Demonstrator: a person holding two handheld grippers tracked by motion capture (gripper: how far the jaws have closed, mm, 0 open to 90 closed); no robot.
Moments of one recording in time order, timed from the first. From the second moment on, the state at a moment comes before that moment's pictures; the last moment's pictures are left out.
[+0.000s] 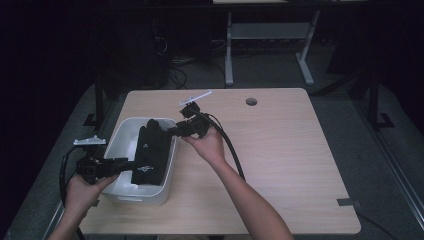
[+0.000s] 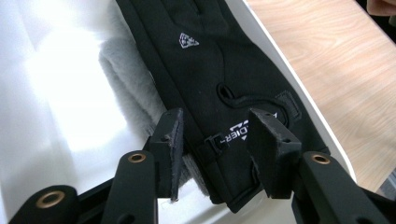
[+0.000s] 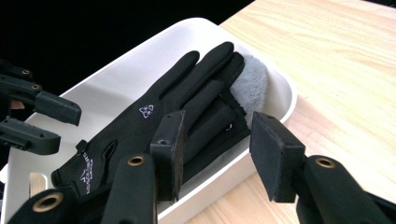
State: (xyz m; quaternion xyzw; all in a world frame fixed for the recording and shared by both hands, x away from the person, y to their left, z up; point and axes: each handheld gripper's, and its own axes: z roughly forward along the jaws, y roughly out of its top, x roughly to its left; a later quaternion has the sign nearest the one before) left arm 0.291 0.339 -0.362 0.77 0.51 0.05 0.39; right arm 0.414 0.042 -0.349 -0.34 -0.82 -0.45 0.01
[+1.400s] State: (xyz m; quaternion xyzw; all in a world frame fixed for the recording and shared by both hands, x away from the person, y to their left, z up) left arm 0.297 0.304 -0.337 0.77 0.47 0.05 0.43; right arm 0.414 -0.034 -0.337 -0.38 -0.80 -0.46 -0.02
